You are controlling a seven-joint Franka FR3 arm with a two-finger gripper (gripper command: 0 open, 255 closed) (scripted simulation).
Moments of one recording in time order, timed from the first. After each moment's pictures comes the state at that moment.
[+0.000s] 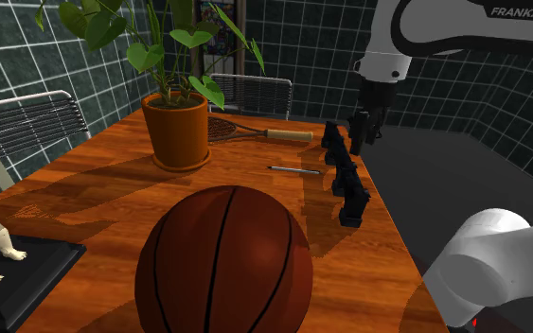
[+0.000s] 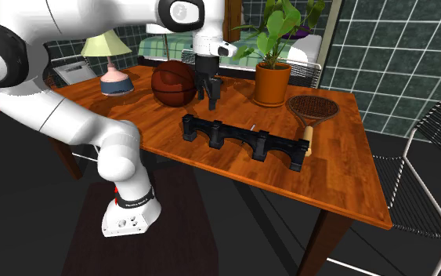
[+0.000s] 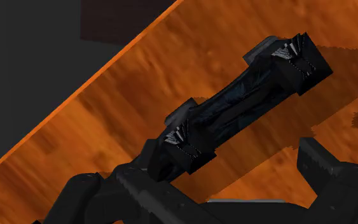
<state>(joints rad) -0.02 -0.76 0.07 -2.33 0.07 1.50 -0.13</state>
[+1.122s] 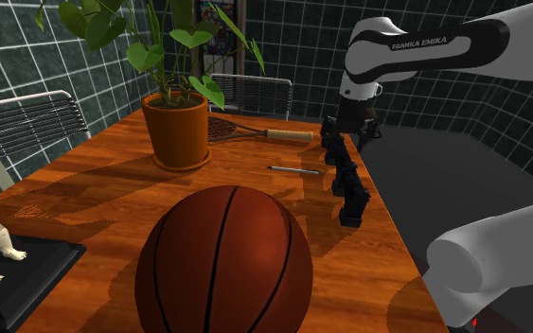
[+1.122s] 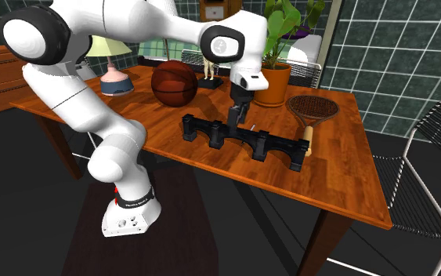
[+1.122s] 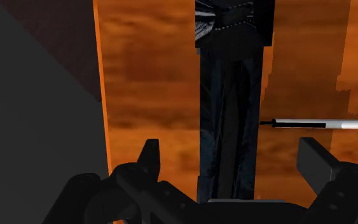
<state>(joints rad) -0.30 -0.49 0.15 -2.31 0.08 1.76 0.55</state>
